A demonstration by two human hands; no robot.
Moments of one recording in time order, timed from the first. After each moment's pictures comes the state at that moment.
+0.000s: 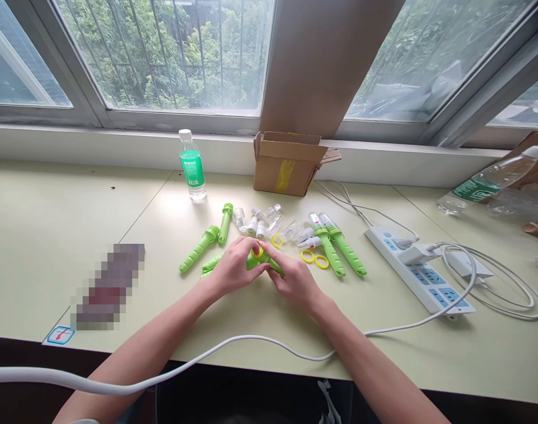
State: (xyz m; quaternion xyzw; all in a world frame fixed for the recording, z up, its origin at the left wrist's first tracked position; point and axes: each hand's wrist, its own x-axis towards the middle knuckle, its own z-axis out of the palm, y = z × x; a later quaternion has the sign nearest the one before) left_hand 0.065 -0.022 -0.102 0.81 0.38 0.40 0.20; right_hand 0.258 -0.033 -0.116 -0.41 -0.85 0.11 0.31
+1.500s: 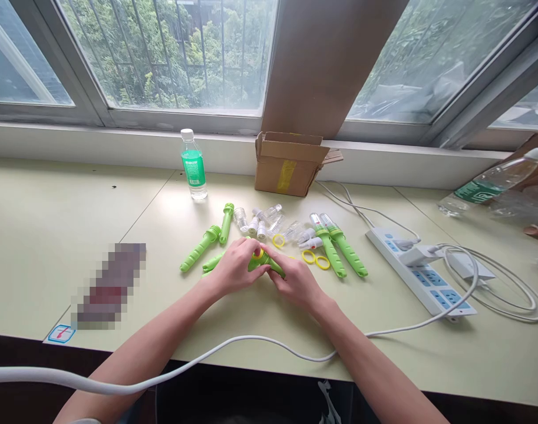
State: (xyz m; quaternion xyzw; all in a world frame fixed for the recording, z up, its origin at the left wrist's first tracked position) left_hand 0.064 -0.023 -0.099 0.83 0.39 0.36 0.16; right_hand 0.258 -0.033 -0.113 -0.42 -0.85 0.14 0.28
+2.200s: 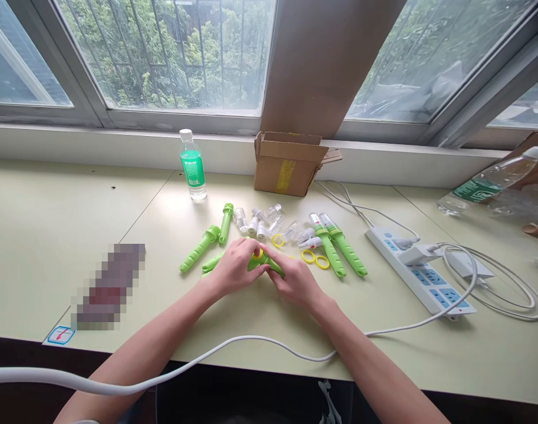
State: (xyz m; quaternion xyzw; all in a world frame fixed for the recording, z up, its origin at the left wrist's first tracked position) left_hand 0.064 -0.023 -0.100 0.83 0.39 0.36 0.16; right_hand 0.259 -0.034 -0.114 -0.42 -0.85 0.14 0.29
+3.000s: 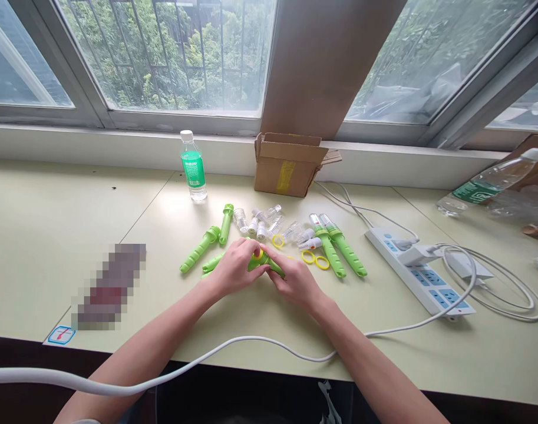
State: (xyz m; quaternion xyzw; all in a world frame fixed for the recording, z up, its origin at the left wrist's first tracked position) left_hand 0.065 -0.023 -0.101 0.83 0.39 0.36 0.16; right_hand 0.259 -0.034 -0.113 -0.43 -0.85 0.14 0.28
